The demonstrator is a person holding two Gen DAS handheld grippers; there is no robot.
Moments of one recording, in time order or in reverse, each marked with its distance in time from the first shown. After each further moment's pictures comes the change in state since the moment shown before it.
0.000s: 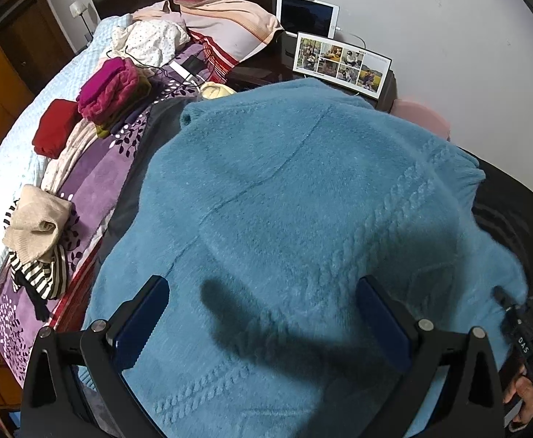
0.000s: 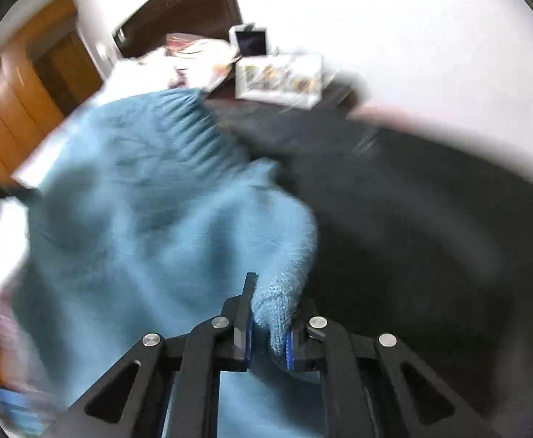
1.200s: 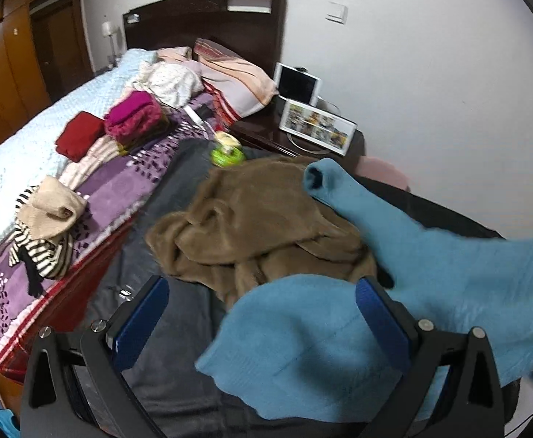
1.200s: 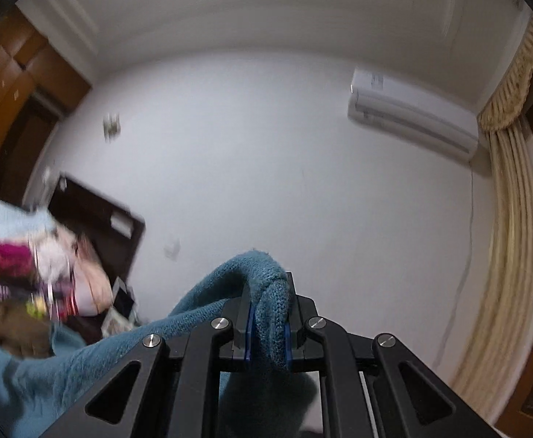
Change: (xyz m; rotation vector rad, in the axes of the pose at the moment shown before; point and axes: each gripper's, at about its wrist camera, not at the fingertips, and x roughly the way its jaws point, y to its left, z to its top) left arm -0.166 -0.013 -0.103 -0.093 -0.213 -0.104; right arm -0.385 -0.031 -0.033 -0.164 -0.979 -0.611
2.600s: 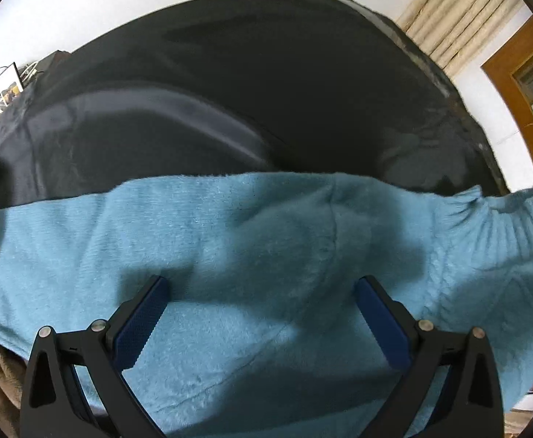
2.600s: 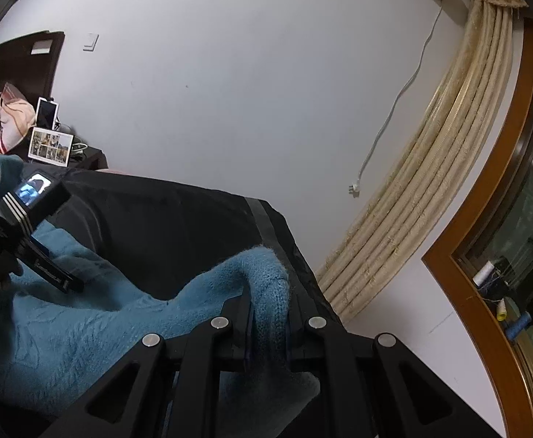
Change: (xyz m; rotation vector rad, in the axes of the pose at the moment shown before) left arm 0.219 -0.403 -0.124 0.780 0.421 -0.441; right arm -0.014 -0.101 -0.211 0.003 0.799 -0.243
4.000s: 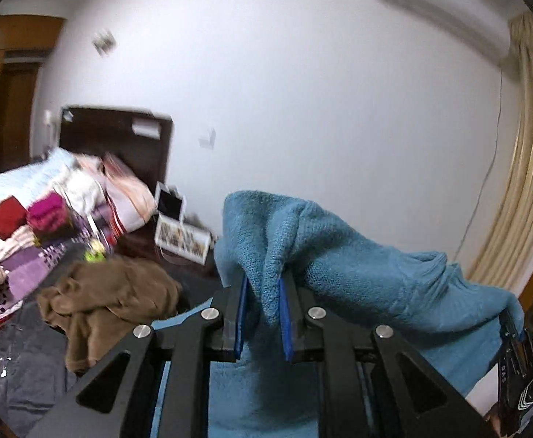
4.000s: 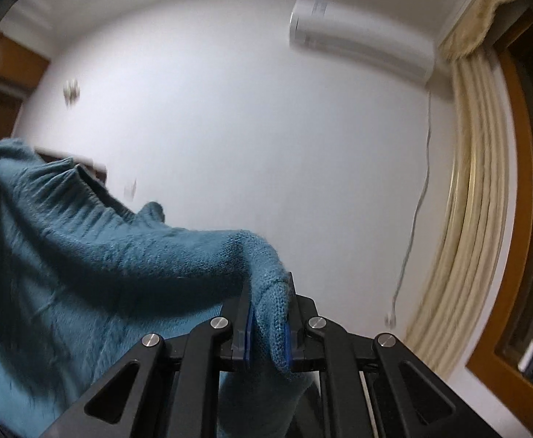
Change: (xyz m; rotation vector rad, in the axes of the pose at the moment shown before) left arm -0.442 -0.045 -0.183 -0.548 -1.069 0.344; right arm -0.089 -0.101 0.078 0.115 -0.648 0.223
